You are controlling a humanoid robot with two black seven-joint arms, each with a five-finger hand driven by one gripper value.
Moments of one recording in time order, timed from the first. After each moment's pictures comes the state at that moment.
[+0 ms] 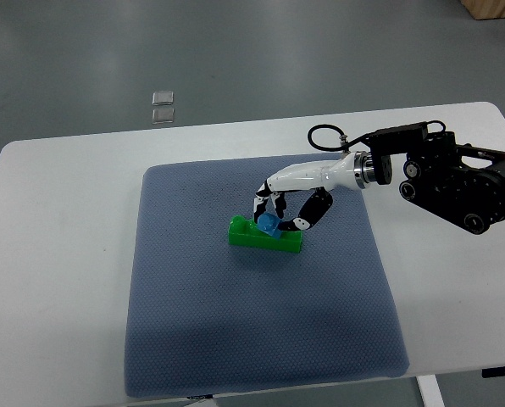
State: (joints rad) left arm 0.01 0.00 -0.10 -0.15 0.07 0.00 0.03; right arm 1.04 -0.32 0.28 0.92 -1.61 0.37 0.55
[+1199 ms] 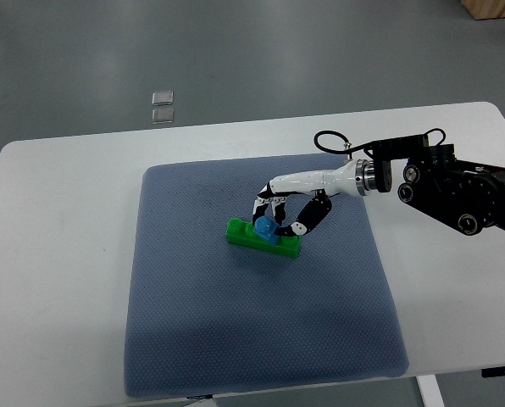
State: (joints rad) left arm 0.01 0.00 -0.10 -0.15 0.07 0.00 0.03; right arm 1.00 -0.28 0.28 0.82 -1.44 0.43 0.55
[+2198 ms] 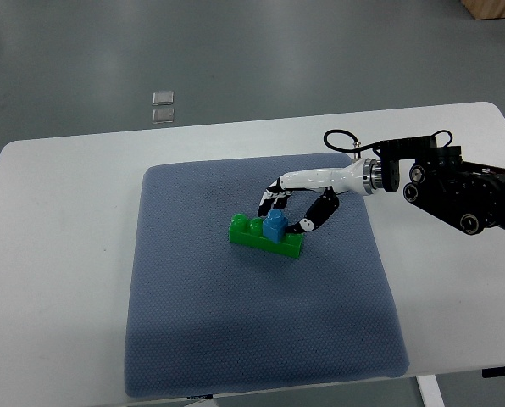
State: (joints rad) left arm 0.01 0.00 -0.10 -0.15 0.07 0.00 0.03; right arm 1.00 -0.28 0.28 0.77 -1.45 0.42 0.55
